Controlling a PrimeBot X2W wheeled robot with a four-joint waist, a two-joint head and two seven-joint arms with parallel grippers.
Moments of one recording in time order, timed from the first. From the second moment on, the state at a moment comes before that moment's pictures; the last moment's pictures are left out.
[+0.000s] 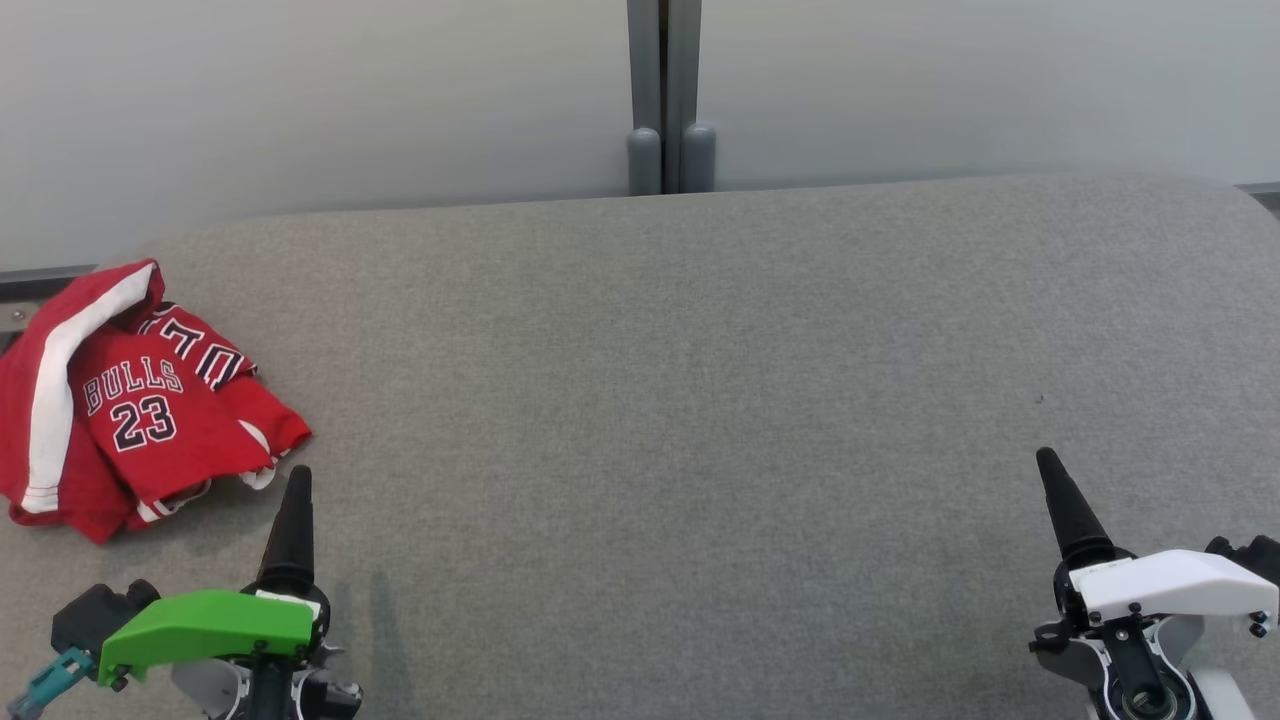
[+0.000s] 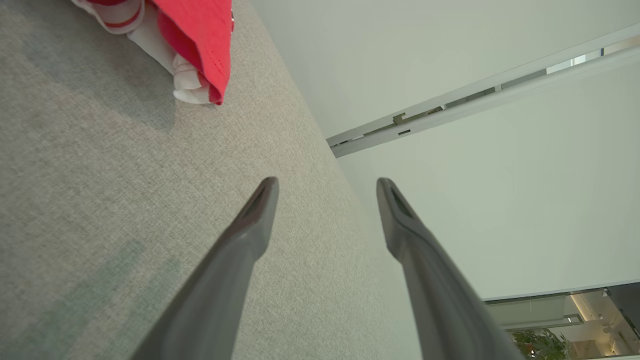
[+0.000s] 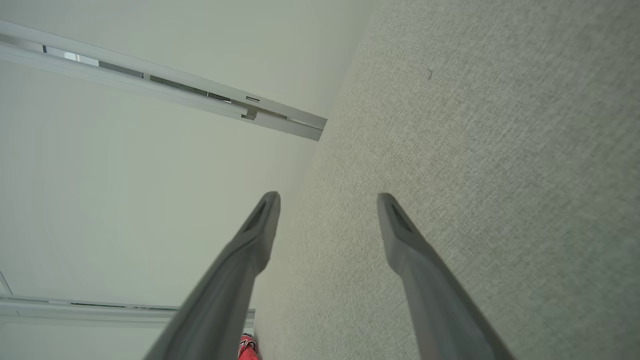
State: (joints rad) left arm -0.10 0.07 0.03 0.28 -1.24 -0.10 0.03; right arm -0.10 -0.06 -0.09 0.28 1.29 0.13 0.03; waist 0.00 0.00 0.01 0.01
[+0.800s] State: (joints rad) left arm -0.12 0.12 -0.07 0.33 -0.85 -0.10 -0.06; right arm -0.10 -0.08 -0.03 0.27 0.88 0.13 -0.06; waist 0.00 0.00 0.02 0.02
